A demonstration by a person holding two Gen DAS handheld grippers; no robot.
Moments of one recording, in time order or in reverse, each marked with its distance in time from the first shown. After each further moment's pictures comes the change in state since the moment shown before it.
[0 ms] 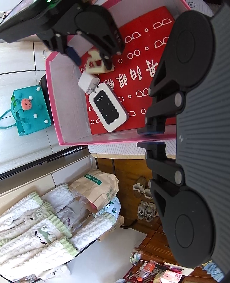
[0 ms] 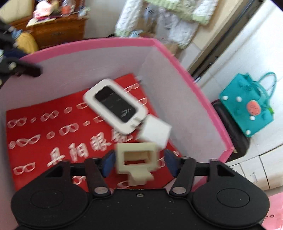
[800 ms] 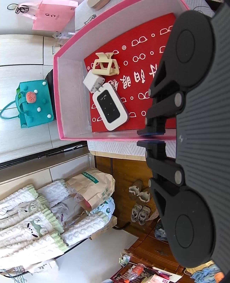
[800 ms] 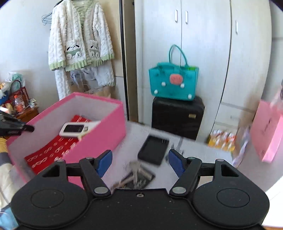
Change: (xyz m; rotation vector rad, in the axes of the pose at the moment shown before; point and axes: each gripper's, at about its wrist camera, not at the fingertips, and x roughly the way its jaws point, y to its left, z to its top) left arm -0.006 0.002 -0.004 -0.094 -0.012 0.000; right arm -0.143 -0.043 -0.186 0.658 -0.336 -0.092
